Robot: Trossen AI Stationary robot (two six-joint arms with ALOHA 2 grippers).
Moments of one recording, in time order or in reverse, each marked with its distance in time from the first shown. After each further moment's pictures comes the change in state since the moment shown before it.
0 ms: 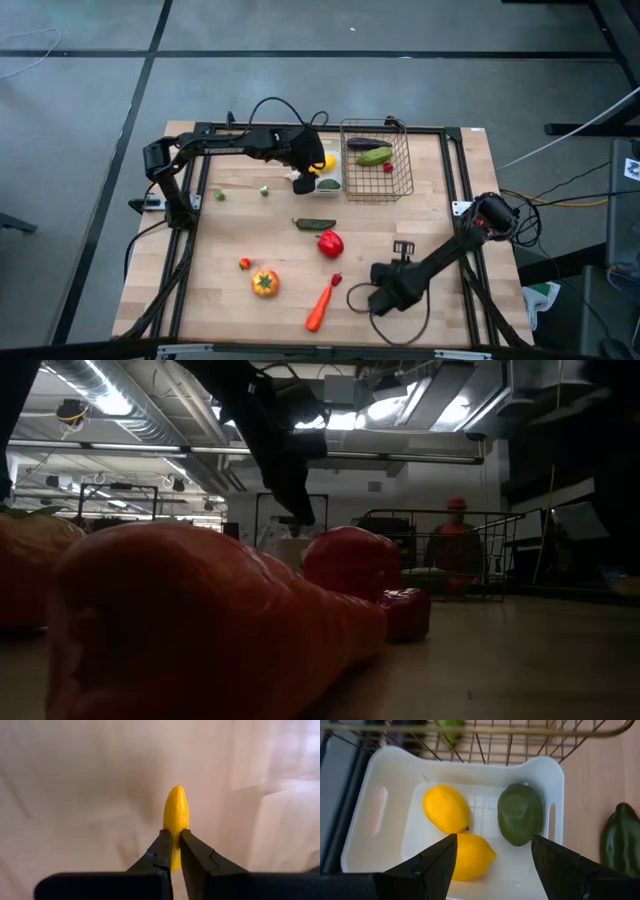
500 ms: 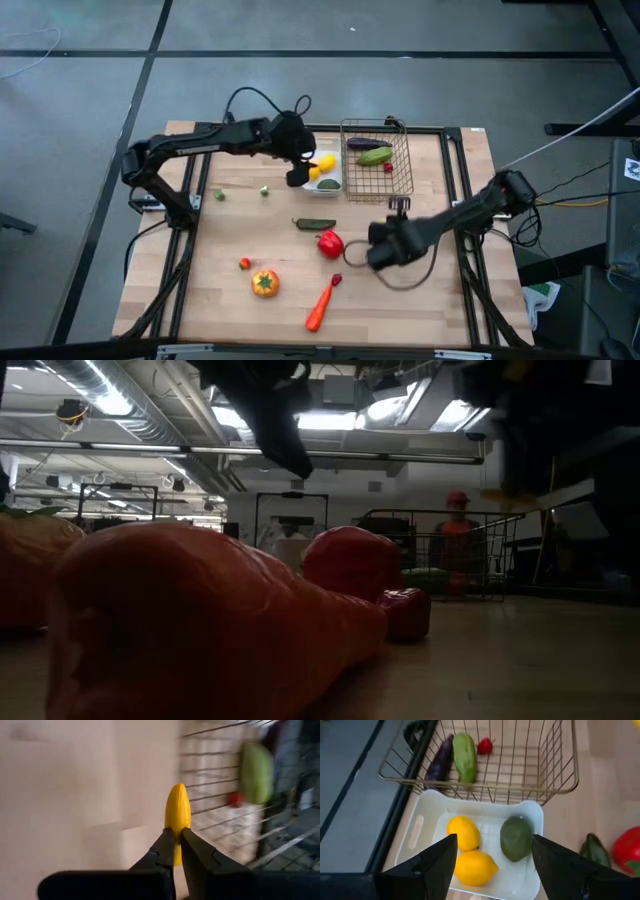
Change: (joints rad) left arm 0.000 -0.183 0.000 -0.001 -0.003 -0.042; right arm -0.225 -0.247 0.000 -0.136 0.353 -0.325
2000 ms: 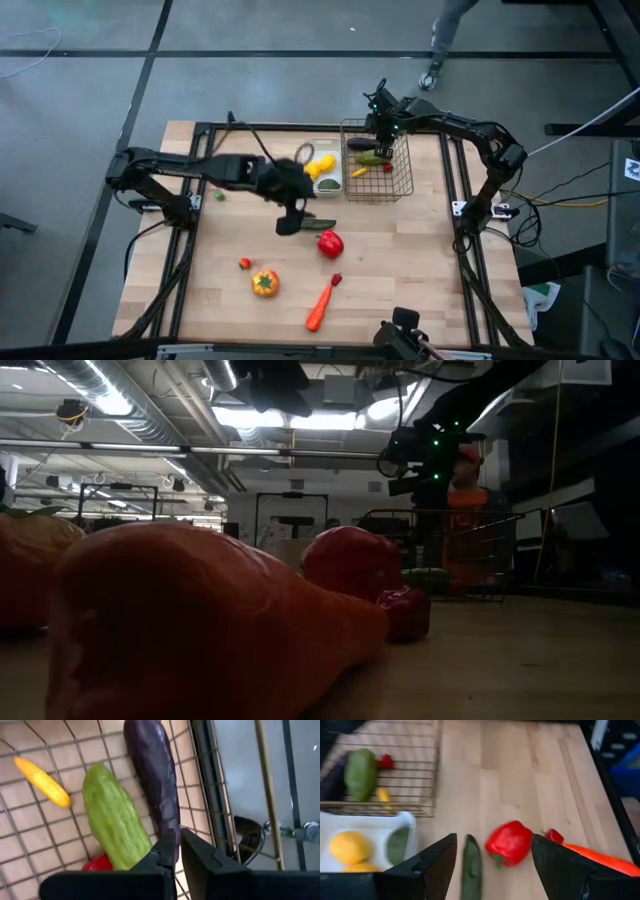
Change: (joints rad) left arm -0.382 -0.087 0.000 -0.058 0.001 -0.265; right arm -1.142 0.050 0.000 0.599 -0.401 -0.997
